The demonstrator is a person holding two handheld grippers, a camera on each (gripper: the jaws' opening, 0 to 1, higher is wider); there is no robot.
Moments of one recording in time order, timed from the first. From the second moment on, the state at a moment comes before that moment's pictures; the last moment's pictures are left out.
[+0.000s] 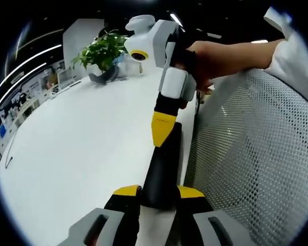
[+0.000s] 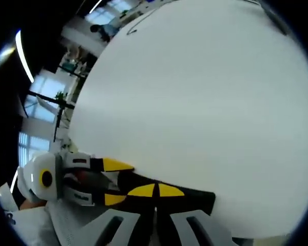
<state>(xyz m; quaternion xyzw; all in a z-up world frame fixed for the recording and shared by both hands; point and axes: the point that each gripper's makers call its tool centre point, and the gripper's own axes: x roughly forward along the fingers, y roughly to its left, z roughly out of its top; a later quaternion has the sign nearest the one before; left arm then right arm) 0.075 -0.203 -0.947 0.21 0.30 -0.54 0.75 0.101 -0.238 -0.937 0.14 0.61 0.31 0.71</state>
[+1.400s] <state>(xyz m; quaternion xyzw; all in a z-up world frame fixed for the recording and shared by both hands) 0.085 -0.199 -0.945 0.21 0.31 -0.54 0.76 0.108 -0.245 -0.932 0.16 0.60 0.30 0.72</state>
